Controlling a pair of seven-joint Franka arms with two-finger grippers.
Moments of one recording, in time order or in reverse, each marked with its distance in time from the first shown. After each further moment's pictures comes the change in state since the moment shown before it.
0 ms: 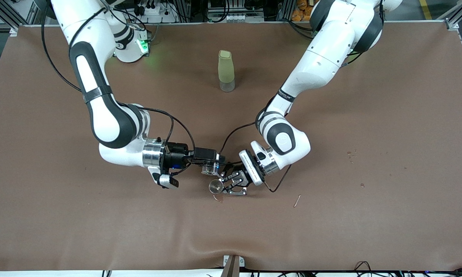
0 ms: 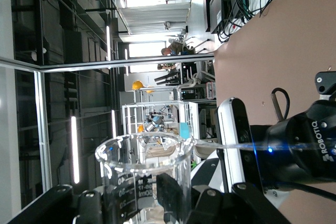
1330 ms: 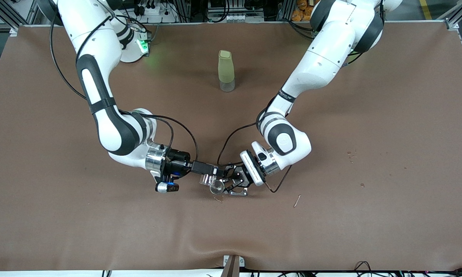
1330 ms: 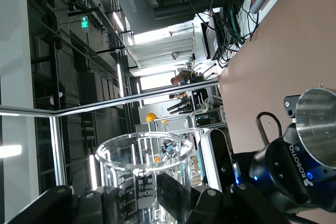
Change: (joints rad) left arm 0.005 0.000 0.000 -0.003 0.000 -0.003 -0.001; right arm 0.008 0.048 -0.001 -0.004 0.159 0.073 0.002
